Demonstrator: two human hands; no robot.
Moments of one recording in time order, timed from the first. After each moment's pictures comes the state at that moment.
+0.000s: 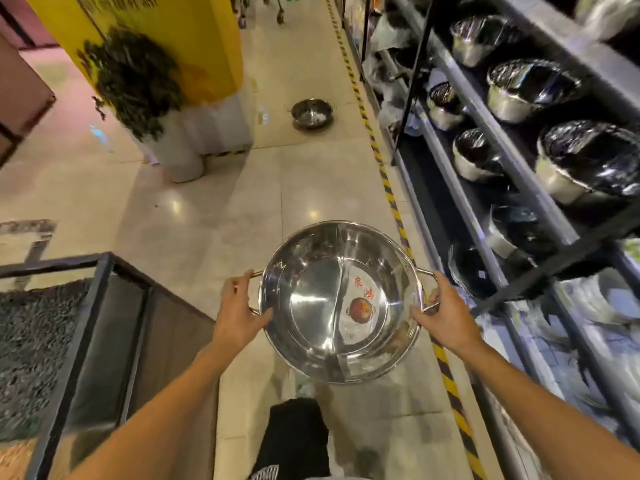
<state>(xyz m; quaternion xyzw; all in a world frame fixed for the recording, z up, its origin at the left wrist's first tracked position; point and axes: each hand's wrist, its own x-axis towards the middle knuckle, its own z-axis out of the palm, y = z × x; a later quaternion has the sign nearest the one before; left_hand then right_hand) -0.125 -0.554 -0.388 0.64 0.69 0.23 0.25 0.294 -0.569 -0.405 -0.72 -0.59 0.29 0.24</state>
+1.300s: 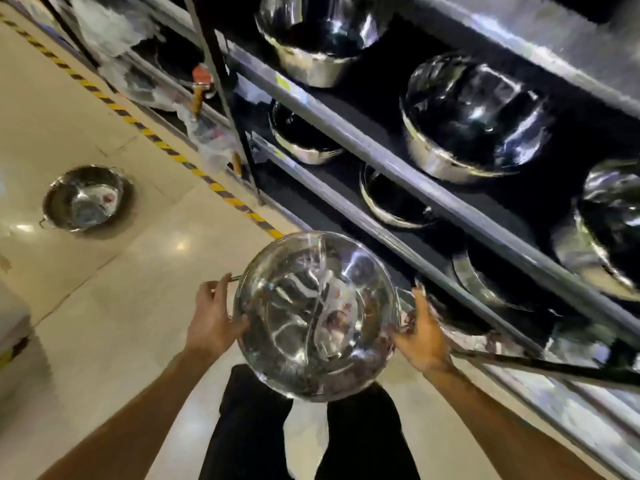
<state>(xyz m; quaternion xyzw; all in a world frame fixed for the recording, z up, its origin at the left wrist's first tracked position) 0.138 0.340 -0.533 0.83 0.43 -0.01 0.35 0.386 0.027 -0.546 -0.90 -0.17 0.26 0.29</state>
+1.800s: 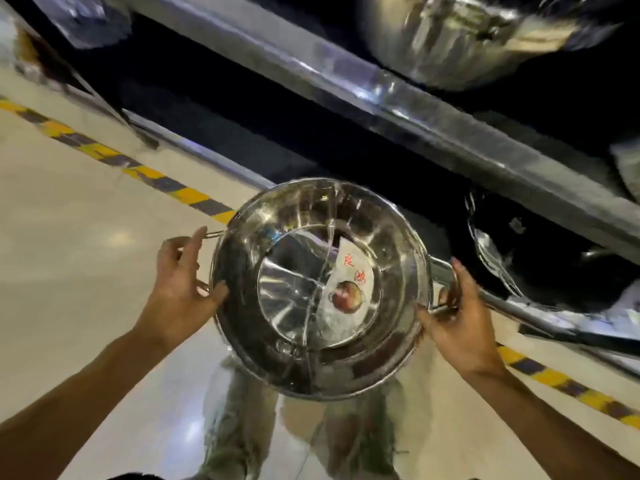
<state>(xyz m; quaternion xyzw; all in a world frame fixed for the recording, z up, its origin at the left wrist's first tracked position) 0.305 0.405 -0.995 0.89 0.28 0.03 0.35 0.476 0.017 -0.975 -0.91 -0.09 0.17 0.36</state>
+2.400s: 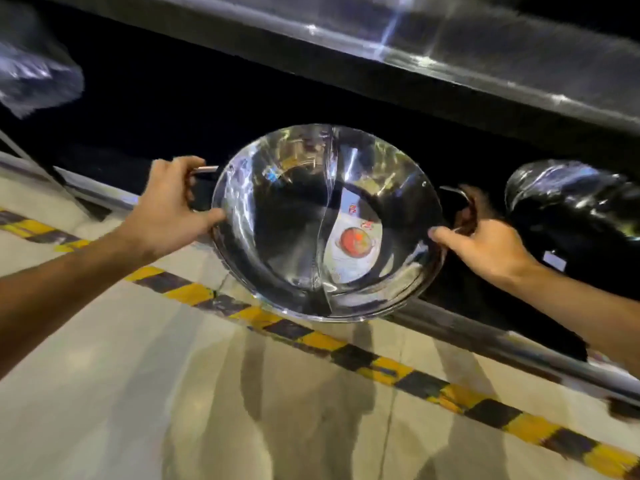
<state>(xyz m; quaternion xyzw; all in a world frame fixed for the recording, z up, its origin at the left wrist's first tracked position) 0.500 0.474 -1.060 0.92 0.19 0.15 0.31 0.668 0.062 -1.070 -0.94 -0.13 0.05 0.32</state>
